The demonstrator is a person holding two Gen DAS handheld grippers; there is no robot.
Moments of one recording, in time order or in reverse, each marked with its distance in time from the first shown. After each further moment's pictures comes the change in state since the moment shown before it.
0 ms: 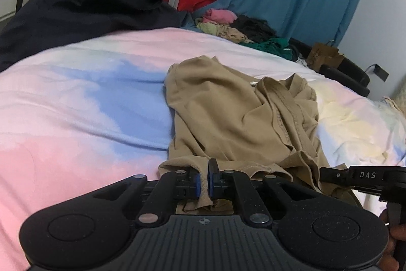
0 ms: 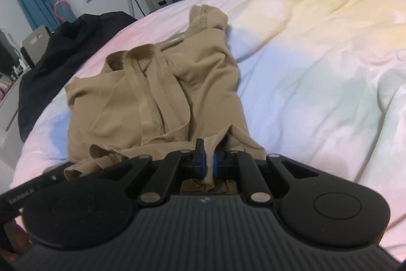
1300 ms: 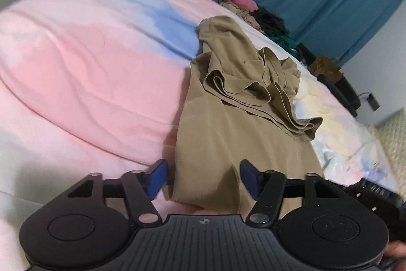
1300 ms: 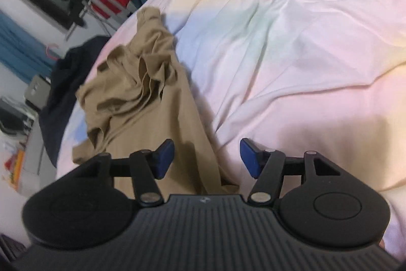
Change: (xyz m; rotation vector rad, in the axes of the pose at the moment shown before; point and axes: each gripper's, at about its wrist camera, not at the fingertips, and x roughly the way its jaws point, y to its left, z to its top) left arm -0.100 0.024 -0.079 -0.311 0.123 -0.074; right arm -0.100 -0.063 -0.072 0.352 0.068 0.036
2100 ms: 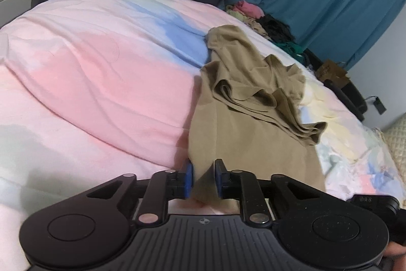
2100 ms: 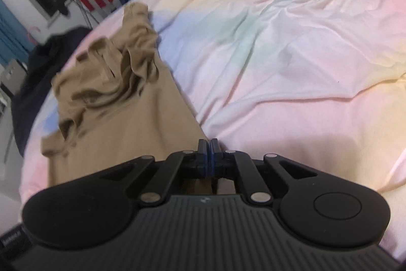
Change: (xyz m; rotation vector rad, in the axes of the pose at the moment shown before) left arm -0.025 -0.007 -0.006 0.031 -0.043 0.027; right arm -0.002 0.001 -0.002 -0.072 -0.064 -0.137
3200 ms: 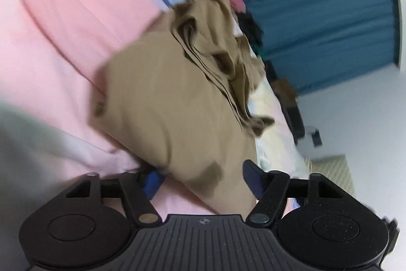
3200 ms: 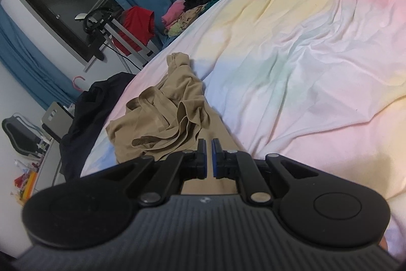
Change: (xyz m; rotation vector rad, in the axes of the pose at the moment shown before) left arm 0.041 0.005 -0.042 -0.387 0.063 -0.330; right arm -0.041 0.005 0.012 0.085 -0.142 0.207
